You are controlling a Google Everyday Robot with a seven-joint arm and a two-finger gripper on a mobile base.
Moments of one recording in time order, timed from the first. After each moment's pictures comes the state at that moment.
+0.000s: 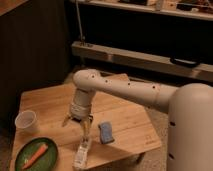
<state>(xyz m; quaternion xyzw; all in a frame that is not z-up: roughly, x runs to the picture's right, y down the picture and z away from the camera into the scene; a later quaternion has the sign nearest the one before) -0.135 0.190 0.680 -0.37 -0.41 -0.41 0.73</state>
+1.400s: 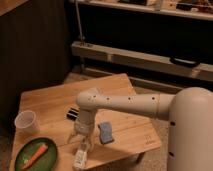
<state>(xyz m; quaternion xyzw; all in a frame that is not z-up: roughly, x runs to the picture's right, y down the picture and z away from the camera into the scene) -0.129 0.277 0.721 -0.36 -0.43 -0.47 0.68</state>
